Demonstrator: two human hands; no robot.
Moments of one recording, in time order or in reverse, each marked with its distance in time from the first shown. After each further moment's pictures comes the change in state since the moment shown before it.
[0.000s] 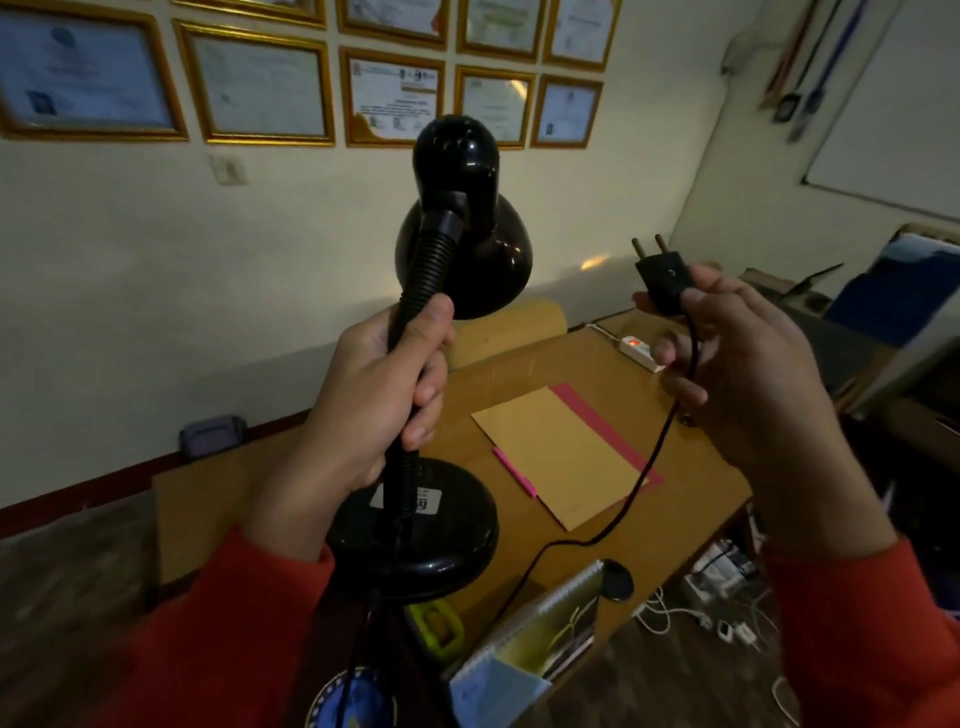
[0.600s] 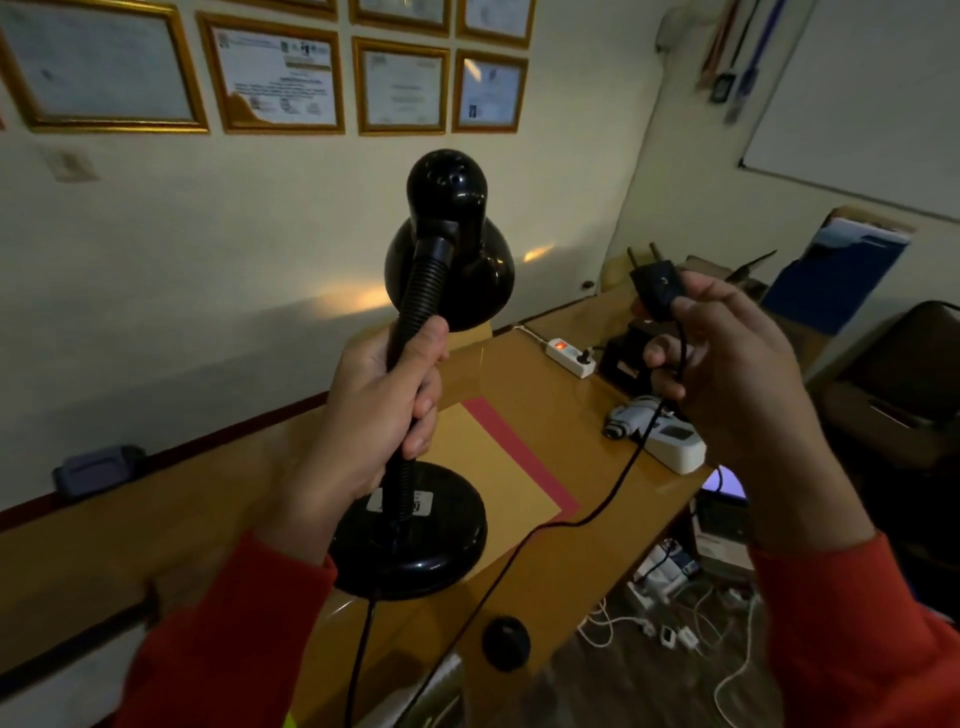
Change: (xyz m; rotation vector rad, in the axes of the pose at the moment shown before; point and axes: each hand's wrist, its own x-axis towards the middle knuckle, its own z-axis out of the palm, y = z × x) left_hand 0.136 -0.102 0.139 0.012 -0.036 -0.029; right_hand 0.114 -0.006 -0.185 -0.088 0.109 -0.014
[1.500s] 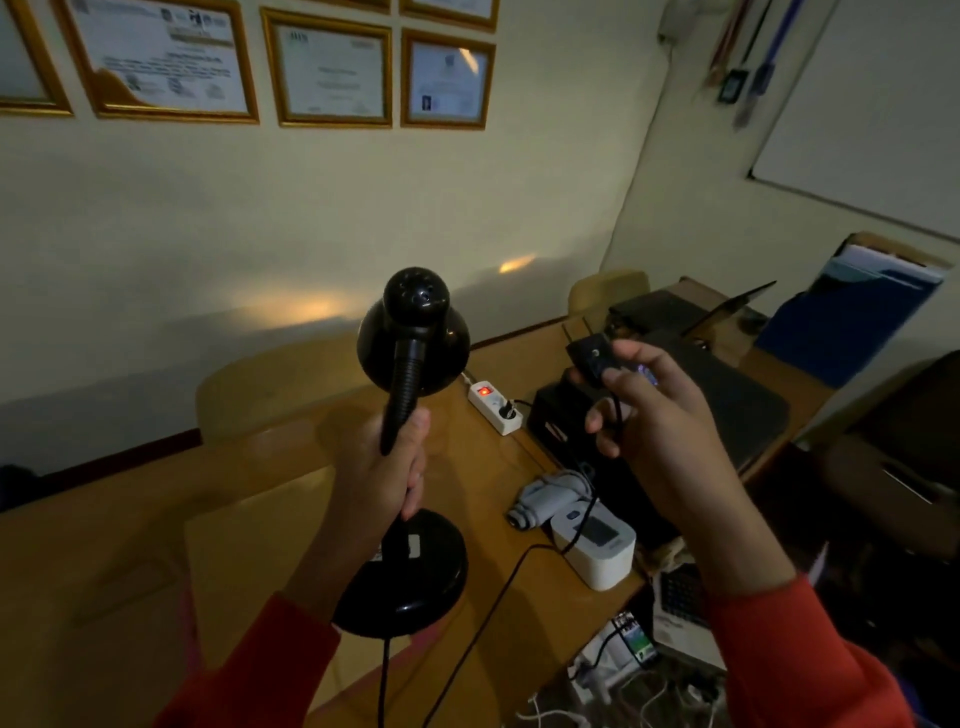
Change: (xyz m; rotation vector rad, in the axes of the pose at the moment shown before) left_hand 0.212 -0.201 0.194 0.144 0.213 0.014; right_hand 0.235 0.059 -0.228 -0.044 -0.087 0.138
